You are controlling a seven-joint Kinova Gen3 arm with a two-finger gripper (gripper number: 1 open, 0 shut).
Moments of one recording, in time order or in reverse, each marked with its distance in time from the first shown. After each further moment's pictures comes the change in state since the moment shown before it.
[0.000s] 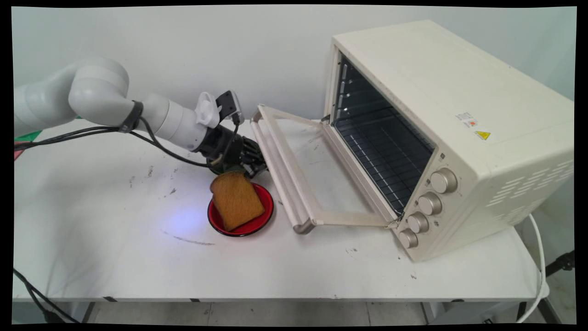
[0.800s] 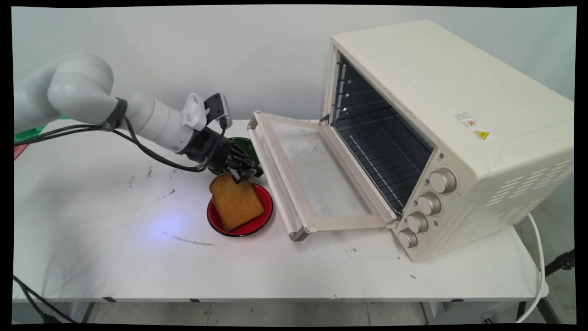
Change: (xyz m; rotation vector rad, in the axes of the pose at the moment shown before) arm -0.011 0.004 -0.020 -0.012 -0.056 0.015
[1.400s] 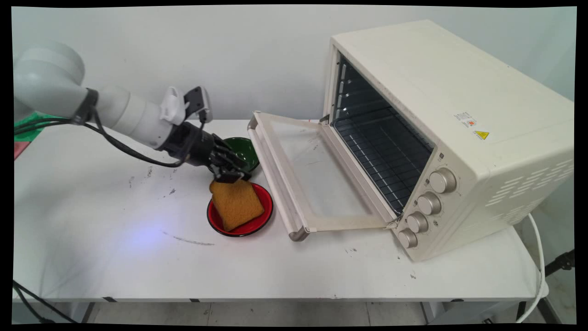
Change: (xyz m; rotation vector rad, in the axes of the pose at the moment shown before) arm -0.009 0.003 -0.036 -0.003 -0.006 -0.011
